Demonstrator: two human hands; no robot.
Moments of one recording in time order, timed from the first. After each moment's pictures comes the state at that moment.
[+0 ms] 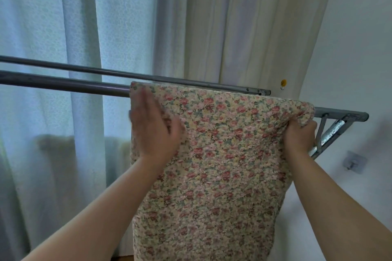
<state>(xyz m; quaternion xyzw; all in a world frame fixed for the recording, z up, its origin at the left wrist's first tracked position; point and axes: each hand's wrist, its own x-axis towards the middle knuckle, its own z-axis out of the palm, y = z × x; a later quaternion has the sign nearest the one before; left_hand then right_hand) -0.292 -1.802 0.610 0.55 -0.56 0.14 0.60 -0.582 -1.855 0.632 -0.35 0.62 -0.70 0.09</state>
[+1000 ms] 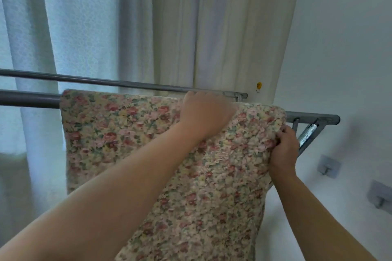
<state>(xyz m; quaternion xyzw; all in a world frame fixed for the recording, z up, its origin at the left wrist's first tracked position) -0.443 -1.863 0.691 0.49 -0.78 0.29 0.26 -0.621 -1.849 0.619 -0.43 0.44 -0.77 0.17</state>
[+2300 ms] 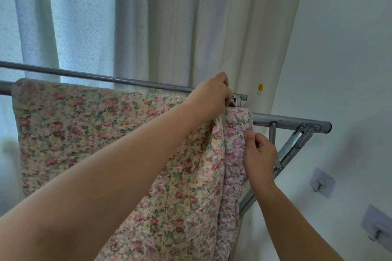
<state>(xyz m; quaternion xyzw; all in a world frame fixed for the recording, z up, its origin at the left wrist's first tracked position) -0.537 -1.868 0.726 0.46 -0.81 0.15 0.32 -0.674 -1.878 0.606 -0.57 0.48 -0.67 0.09</state>
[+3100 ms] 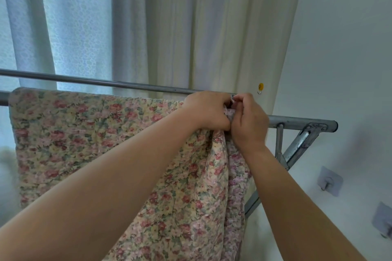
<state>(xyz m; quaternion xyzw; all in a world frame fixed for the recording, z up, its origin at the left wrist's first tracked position) -0.516 -1.868 0.722 0.52 -0.81 0.11 0.24 -0.632 -1.908 0.663 -0.64 0.36 -0.64 -0.23</state>
